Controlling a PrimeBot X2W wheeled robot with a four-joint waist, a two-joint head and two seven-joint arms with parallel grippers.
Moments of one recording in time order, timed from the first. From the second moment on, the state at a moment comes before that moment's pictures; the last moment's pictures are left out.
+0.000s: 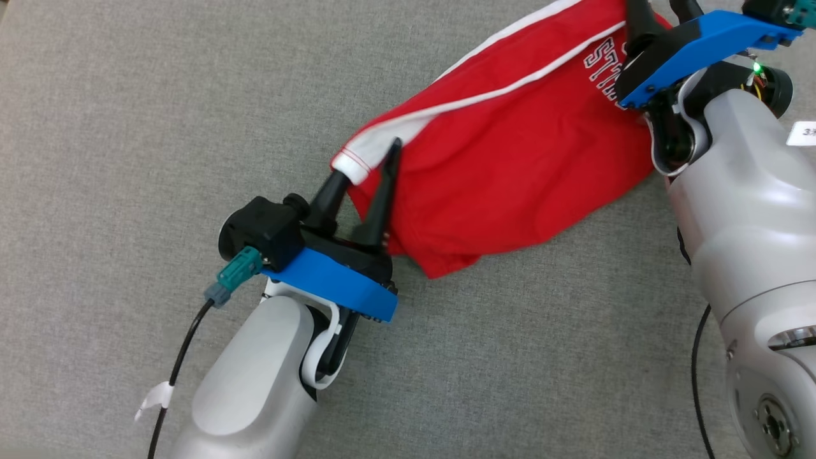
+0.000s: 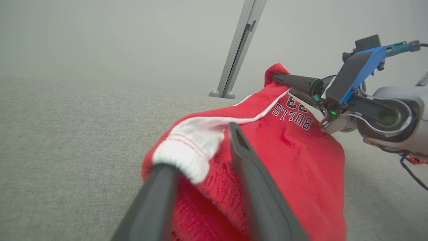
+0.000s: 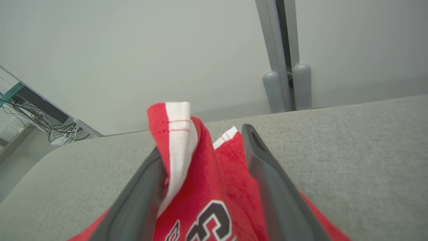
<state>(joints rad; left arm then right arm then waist) -0.54 0.08 -0.50 0.34 -0.51 -0.13 -0.26 -1.24 -0.07 0.00 1.23 0.37 0.13 -0.21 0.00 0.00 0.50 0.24</state>
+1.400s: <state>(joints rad) -0.17 0.05 -0.11 -0.01 -0.27 0.01 -0.26 -1.11 -0.37 0.52 1.24 0.31 0.13 -0.12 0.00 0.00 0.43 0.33</state>
